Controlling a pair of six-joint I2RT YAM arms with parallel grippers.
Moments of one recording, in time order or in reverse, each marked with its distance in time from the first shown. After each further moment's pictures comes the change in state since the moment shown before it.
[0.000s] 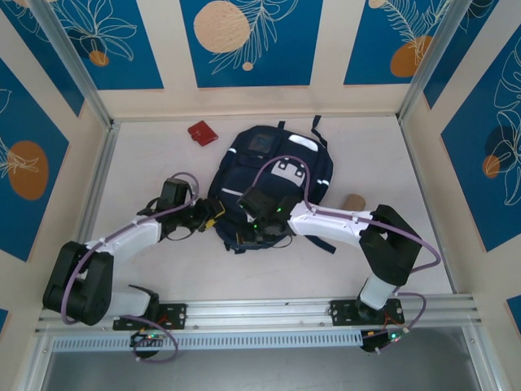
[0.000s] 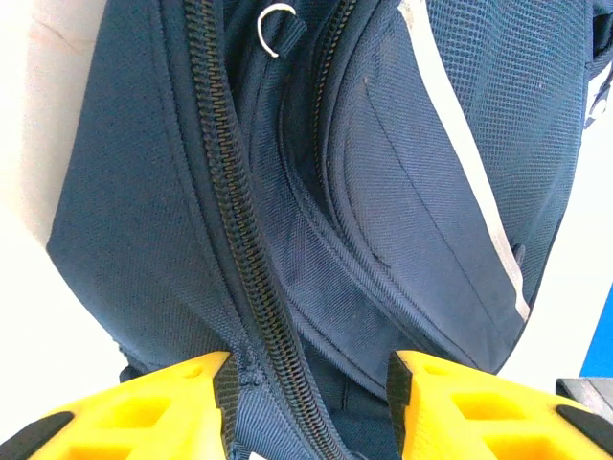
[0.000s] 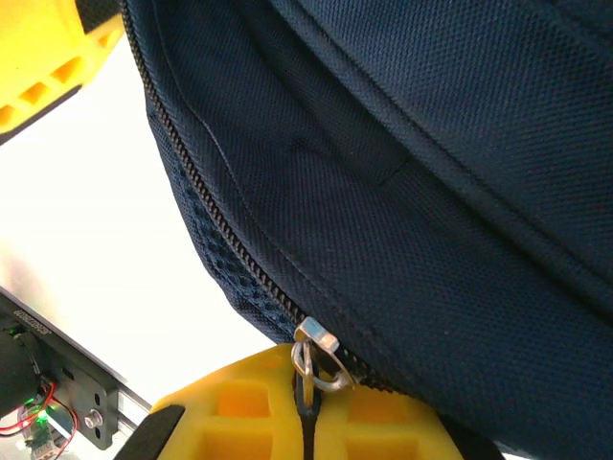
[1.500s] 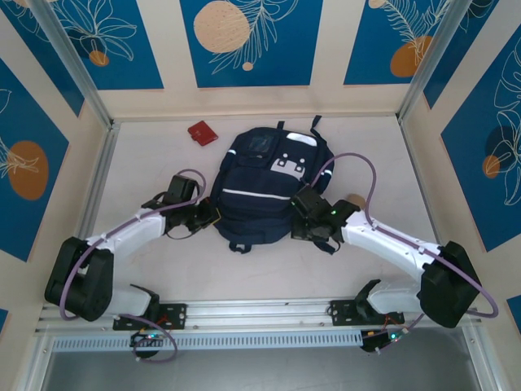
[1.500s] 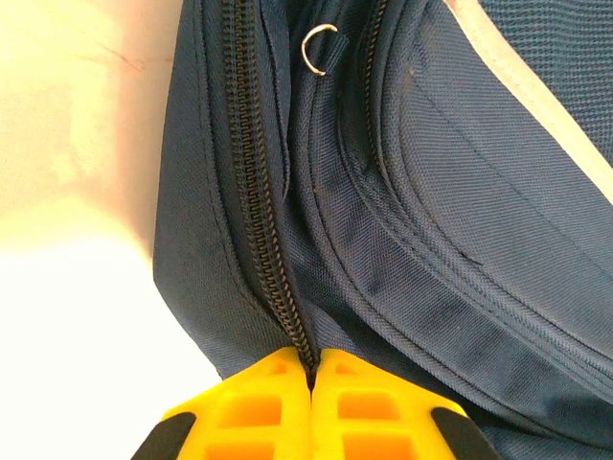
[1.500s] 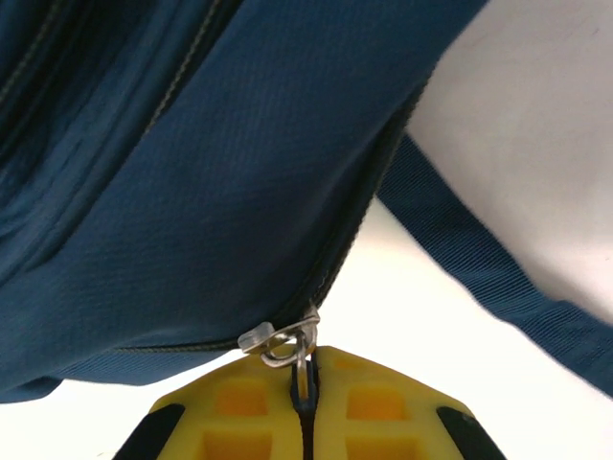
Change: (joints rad) left arm -0.039 0.019 0.101 -0.213 -0.148 0.151; right arm -0.259 -0.430 -0.274 -0.243 0.299 -0.037
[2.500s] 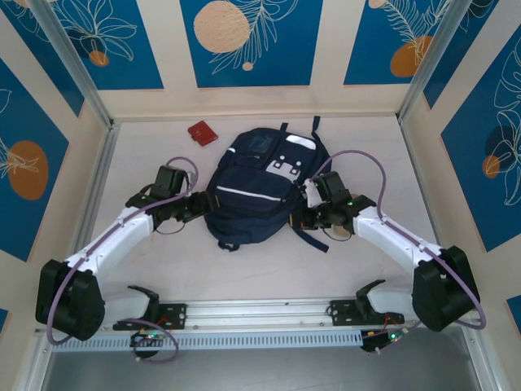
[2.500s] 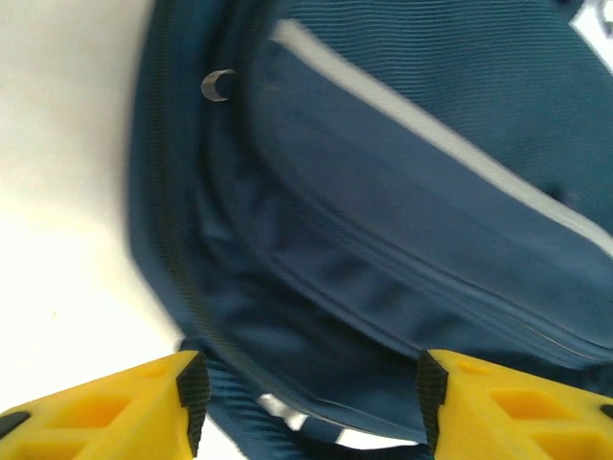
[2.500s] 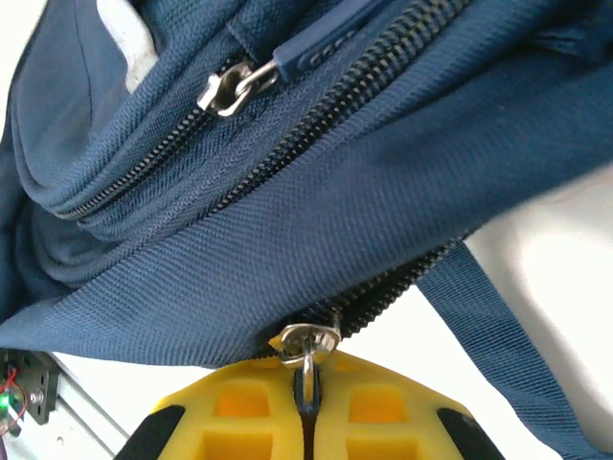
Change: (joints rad) left arm 0.016 -0.126 0.129 -0.201 -0.036 0.235; right arm -0.222 0.016 -0.060 0.235 -0.495 -0.363
